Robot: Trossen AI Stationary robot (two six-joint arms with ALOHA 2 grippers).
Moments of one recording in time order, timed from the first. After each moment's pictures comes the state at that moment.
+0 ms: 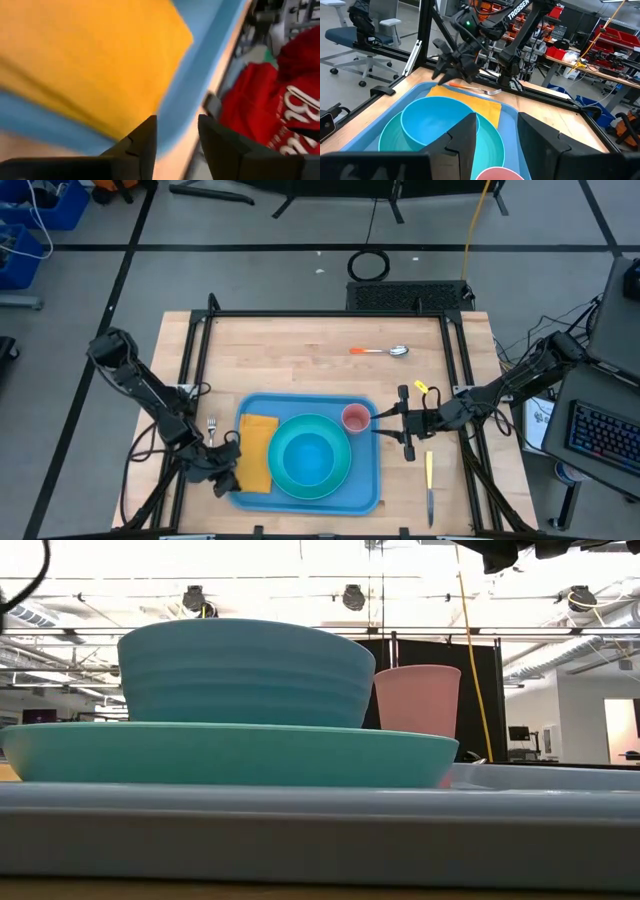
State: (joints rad) left arm -0.91 1.25 0.40 0.10 -0.12 -1.55; right arm 0.51 1.01 0.47 0.42 0.45 -0.19
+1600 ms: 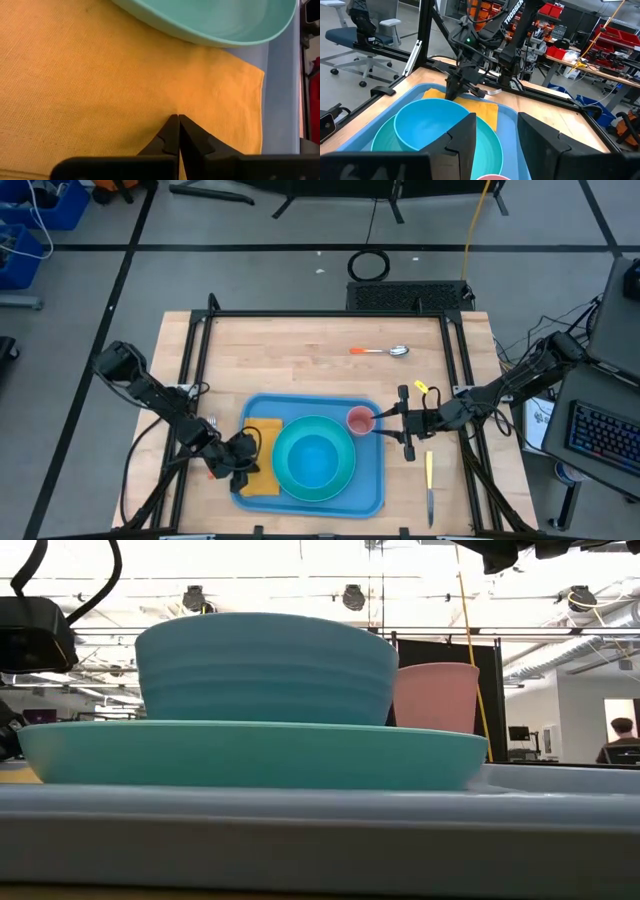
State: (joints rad) left arm -0.75 1.47 0.40 0.12 -0.20 -1.07; right arm 0.51 1.01 0.47 0.42 0.45 -0.19
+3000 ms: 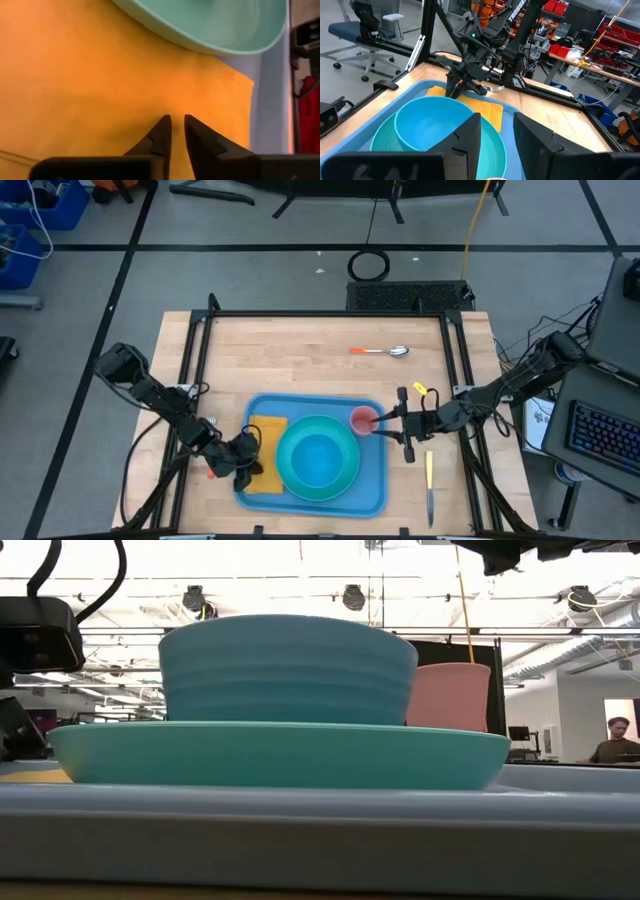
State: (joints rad) left arm -0.75 1.47 0.40 0.27 -0.23 -1.11; right arm 0.51 1.02 0.47 0.41 0.44 -0.19
